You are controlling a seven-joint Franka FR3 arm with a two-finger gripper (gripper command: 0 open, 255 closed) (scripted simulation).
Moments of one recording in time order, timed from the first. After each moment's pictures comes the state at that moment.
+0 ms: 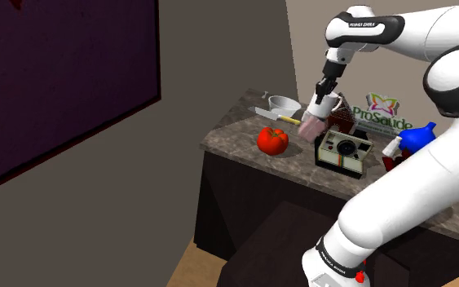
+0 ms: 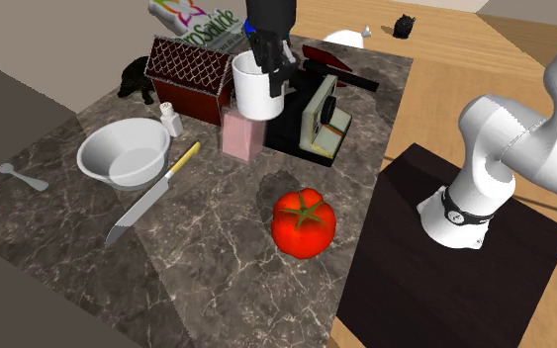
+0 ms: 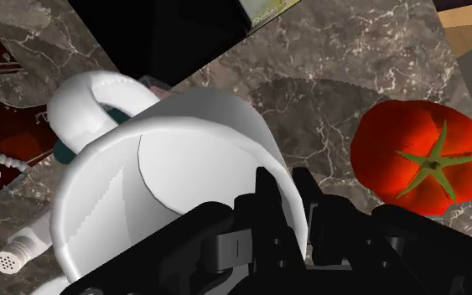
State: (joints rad) arm -0.23 -0.21 -0.54 -1.88 -0.11 1.70 -0.56
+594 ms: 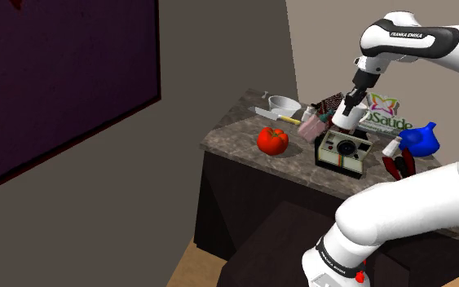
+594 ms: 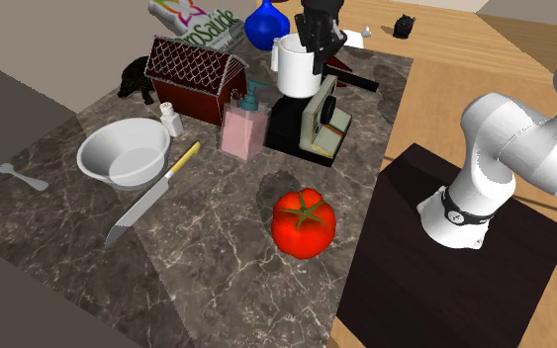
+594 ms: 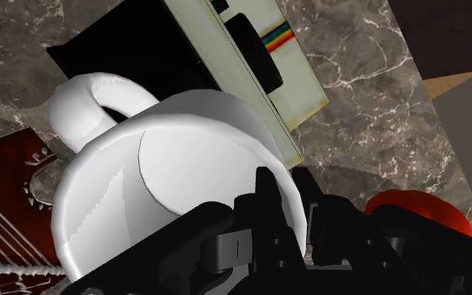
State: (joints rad) arm -0.33 -0.48 -0.57 -2.08 -0.26 1.66 -0.63
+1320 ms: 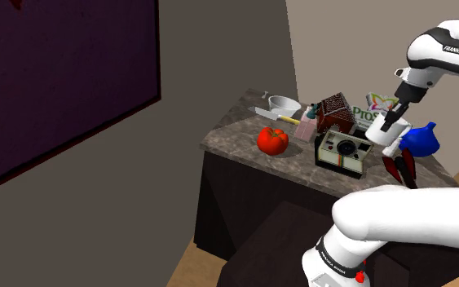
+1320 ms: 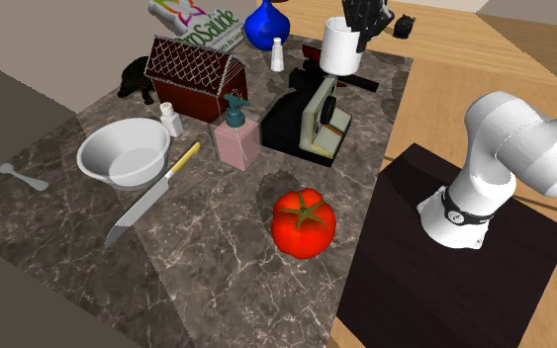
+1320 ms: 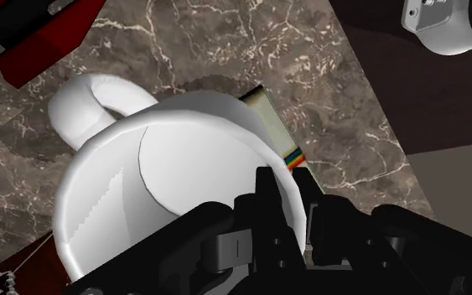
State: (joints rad) arm -0.48 -0.74 -0.62 -2.20 -0.41 1.56 -0.78
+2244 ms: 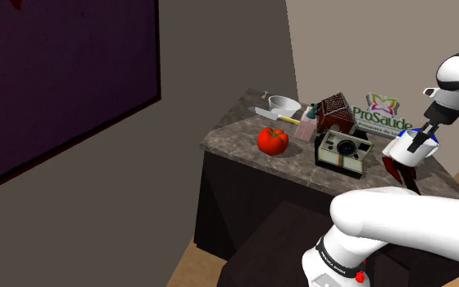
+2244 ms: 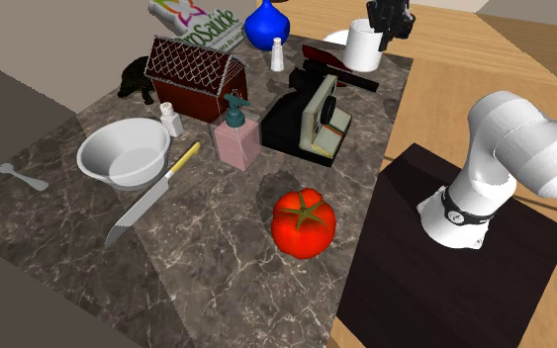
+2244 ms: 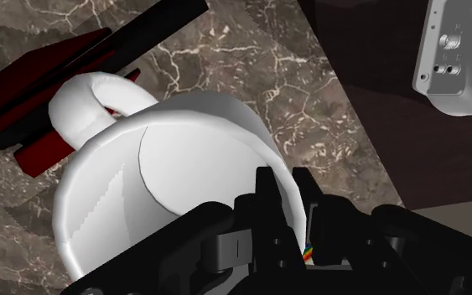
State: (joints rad) arm -0.58 -0.87 -0.73 -2.28 -0.54 1.56 -0.93
